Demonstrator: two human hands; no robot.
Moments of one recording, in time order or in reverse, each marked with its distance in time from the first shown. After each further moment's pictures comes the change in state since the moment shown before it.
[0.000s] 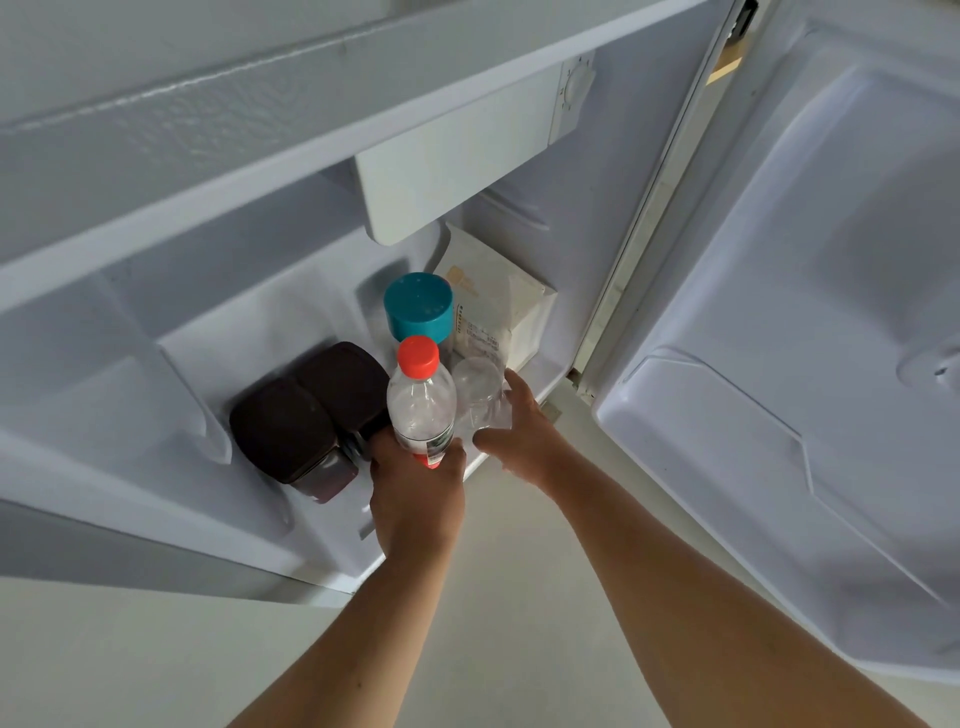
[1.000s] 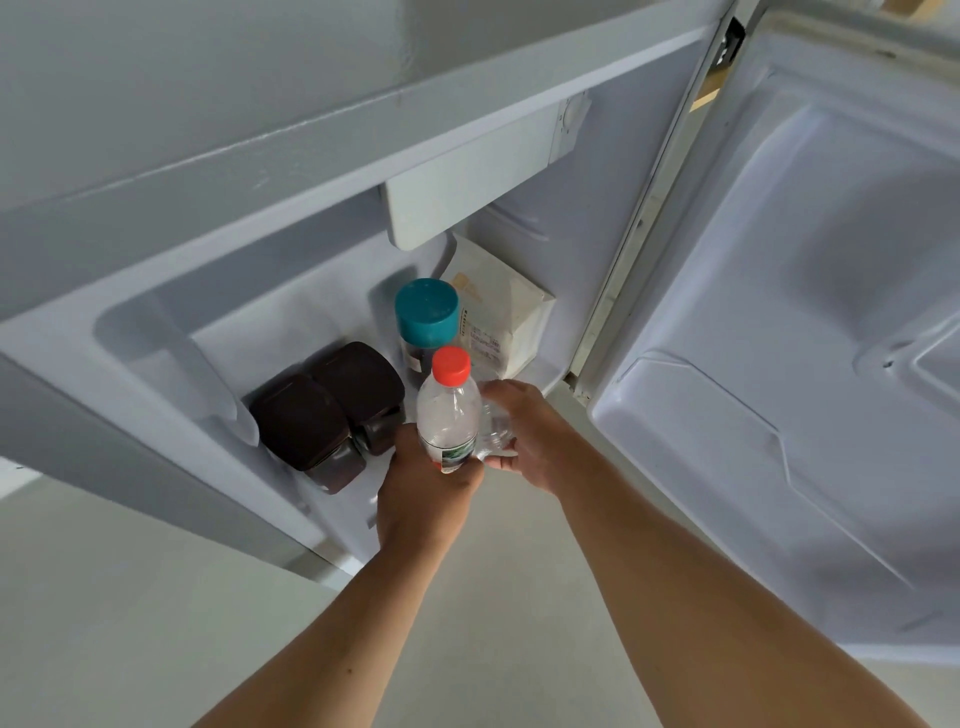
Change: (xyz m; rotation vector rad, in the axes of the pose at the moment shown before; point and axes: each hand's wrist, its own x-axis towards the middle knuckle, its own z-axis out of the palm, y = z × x) left_hand -0.005 -0.007 -0.020 0.070 -0.208 0.141; right_hand -0.018 -0.036 -0.003 0.499 -0.018 0.282
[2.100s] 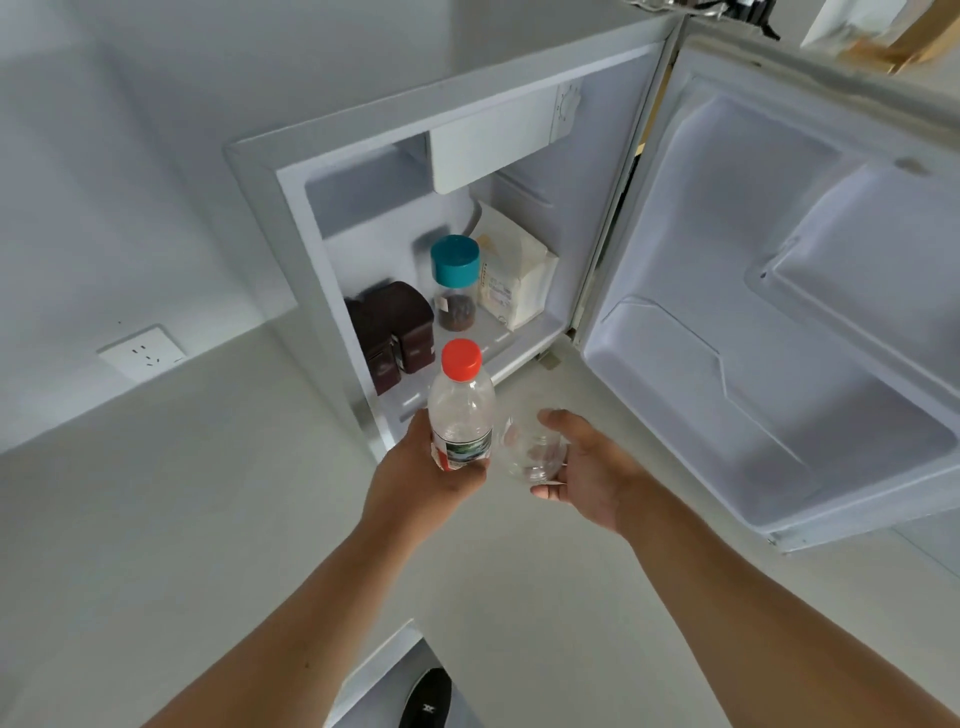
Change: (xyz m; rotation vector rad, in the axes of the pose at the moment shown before) left_hand -0.142 -0.014 -0.077 0.083 -0.121 0.140; right_hand -0.163 0.089 -0.057 0.046 -0.167 -0.014
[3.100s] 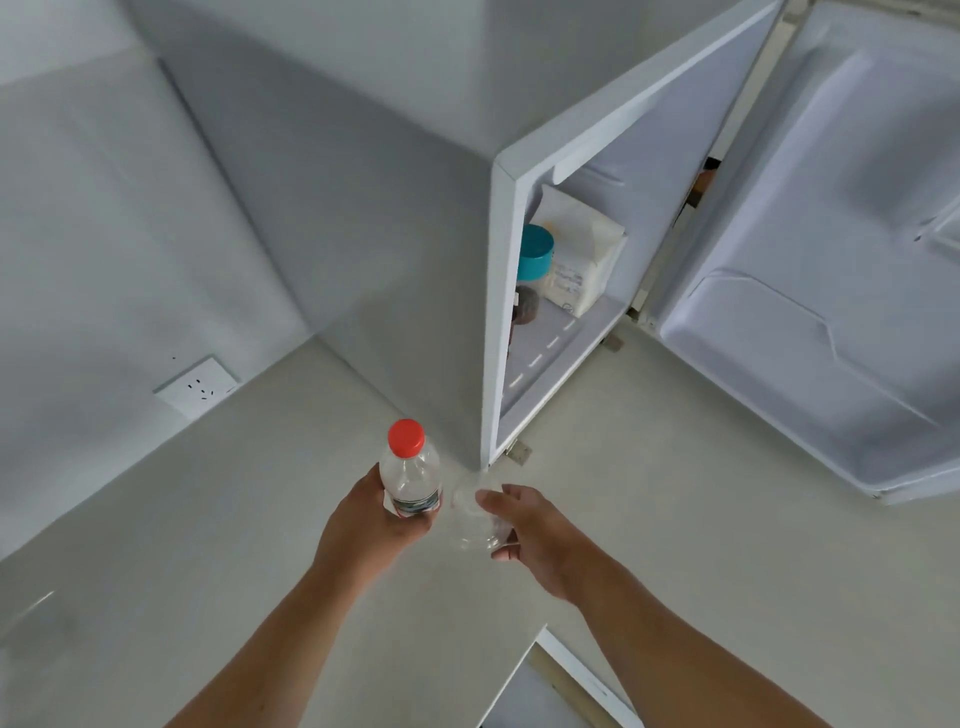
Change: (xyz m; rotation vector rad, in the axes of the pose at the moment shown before) left_hand 0.044 -0.162 -0.138 0.119 -0.185 -0.082; right_hand 0.041 0.099 0.195 -0.067 0.080 0.097
